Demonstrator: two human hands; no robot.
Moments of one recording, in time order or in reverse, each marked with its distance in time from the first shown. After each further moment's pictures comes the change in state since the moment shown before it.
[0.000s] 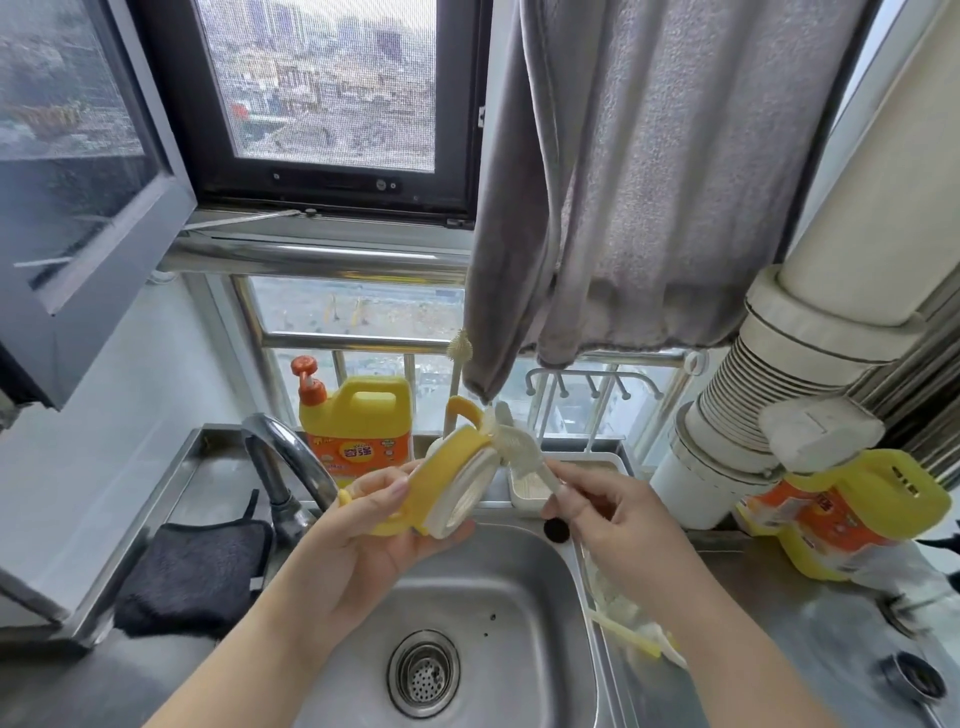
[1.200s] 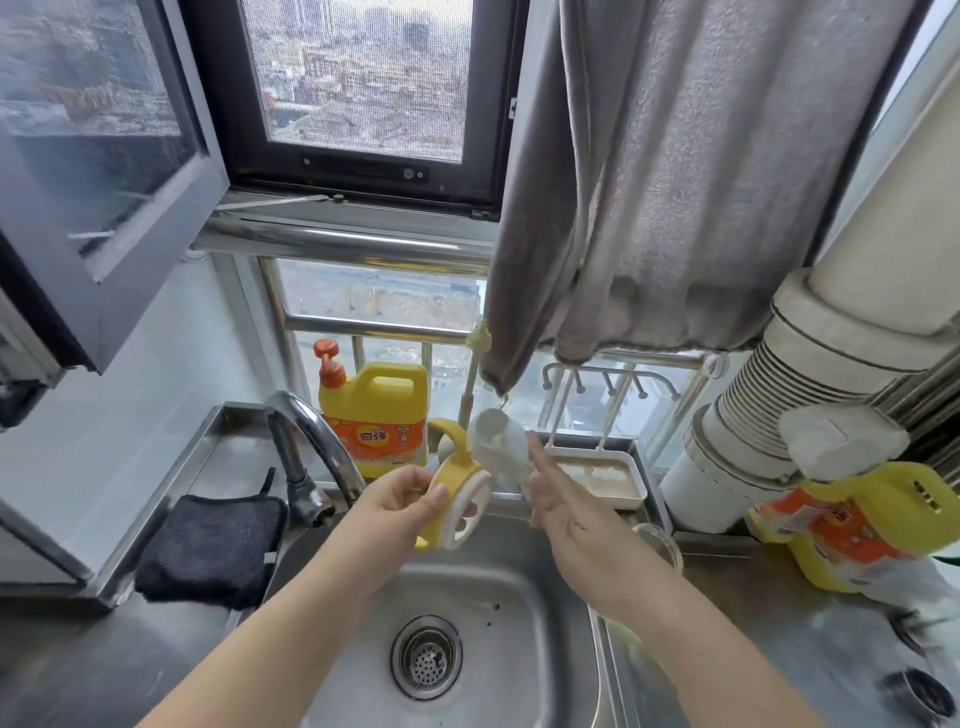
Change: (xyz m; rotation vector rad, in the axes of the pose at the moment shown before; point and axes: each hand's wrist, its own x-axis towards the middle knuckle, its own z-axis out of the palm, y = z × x) left_hand 0.009 -0.020 -0.015 0.748 0.346 0.006; right_hand -0.002 -0.013 0.026 -0.214 -0.311 0.001
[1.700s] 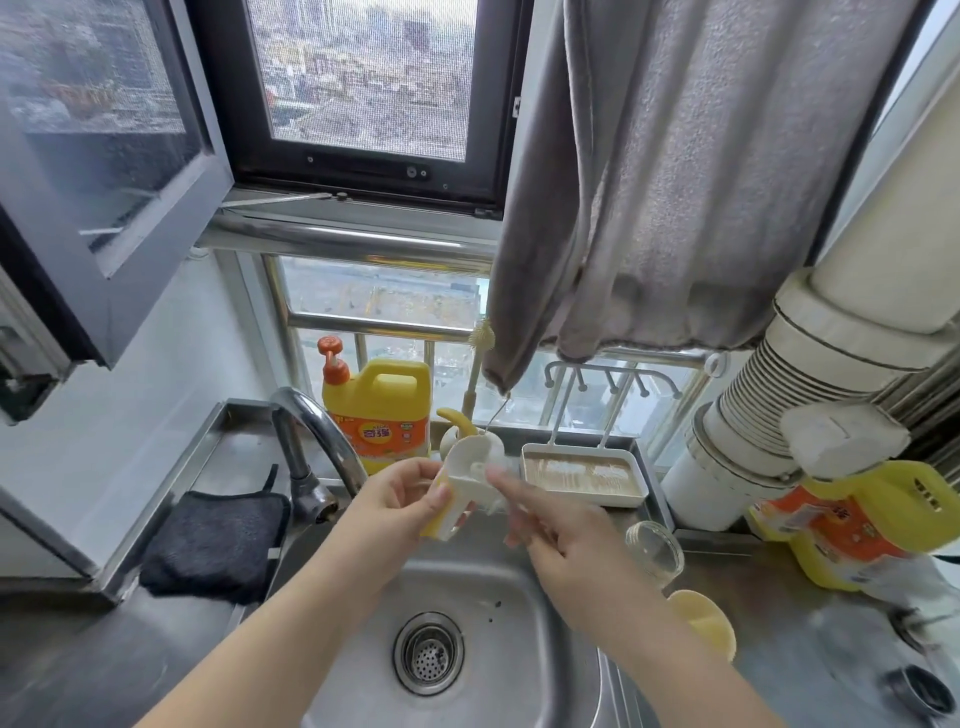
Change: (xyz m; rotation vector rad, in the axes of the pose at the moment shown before) left_hand -0.005 0.003 0.000 -0.101 -0.005 0.054; right_hand -0.011 -0.002 0.016 -0.060 0.122 -0.234
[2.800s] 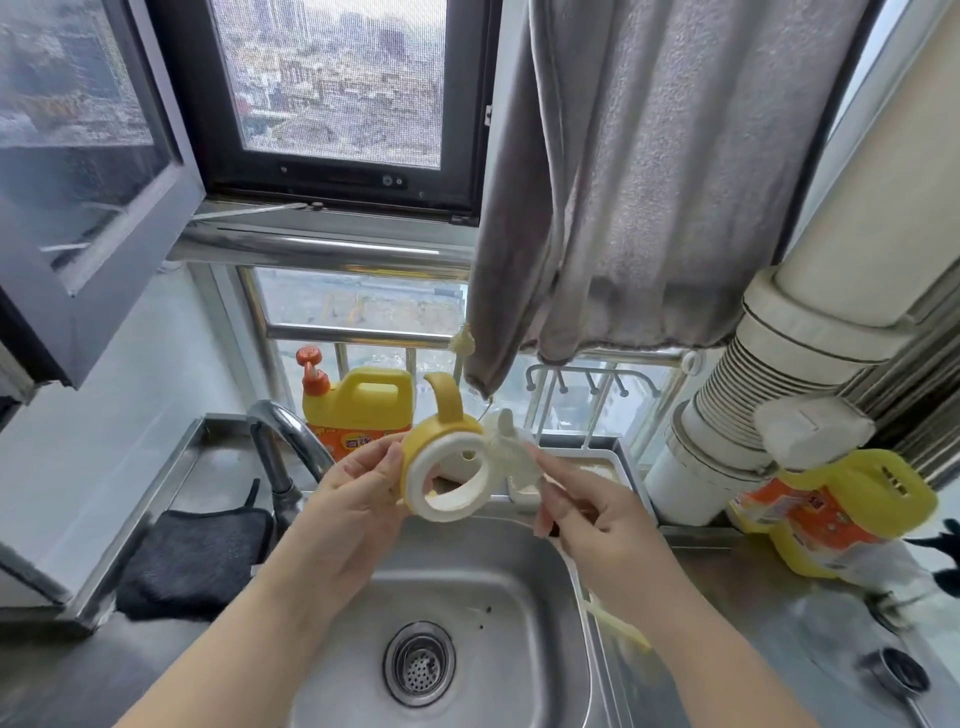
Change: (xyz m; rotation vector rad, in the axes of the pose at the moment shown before) left_hand 0.005 0.019 -0.008 -0.501 -0.135 0.028; right_hand -0.004 0.018 -0.023 0.283 0.185 0.091
